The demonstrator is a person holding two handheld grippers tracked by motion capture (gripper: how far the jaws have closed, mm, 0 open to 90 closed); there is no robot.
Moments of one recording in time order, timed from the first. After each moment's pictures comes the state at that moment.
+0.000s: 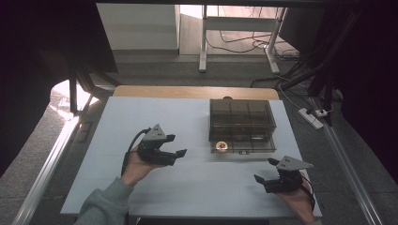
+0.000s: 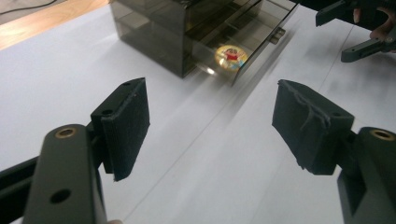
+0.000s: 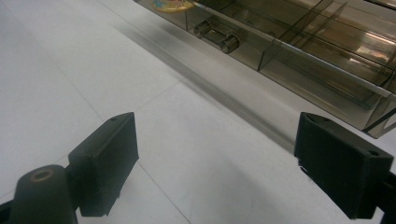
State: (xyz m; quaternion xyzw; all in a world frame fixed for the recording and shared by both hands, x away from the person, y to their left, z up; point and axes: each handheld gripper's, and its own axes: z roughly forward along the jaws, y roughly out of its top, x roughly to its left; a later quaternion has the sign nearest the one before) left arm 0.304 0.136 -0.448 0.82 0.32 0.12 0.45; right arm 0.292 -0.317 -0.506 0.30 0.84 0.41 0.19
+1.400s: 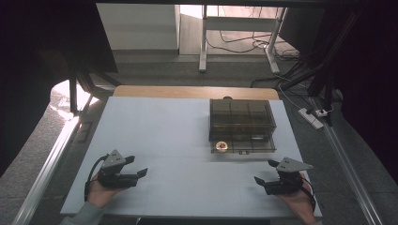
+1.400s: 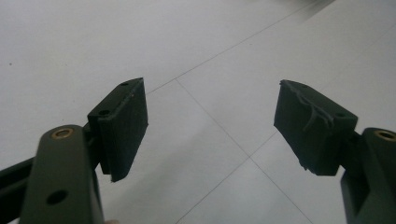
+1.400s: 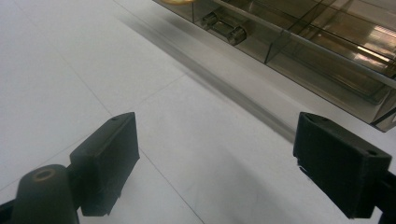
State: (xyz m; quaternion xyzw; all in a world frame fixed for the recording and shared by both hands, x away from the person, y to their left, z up) left arm 0.248 0.231 -0.513 0.80 0.42 0.15 0.41; right arm 0.289 -0.318 -0.508 0.30 0.84 0.41 0.19
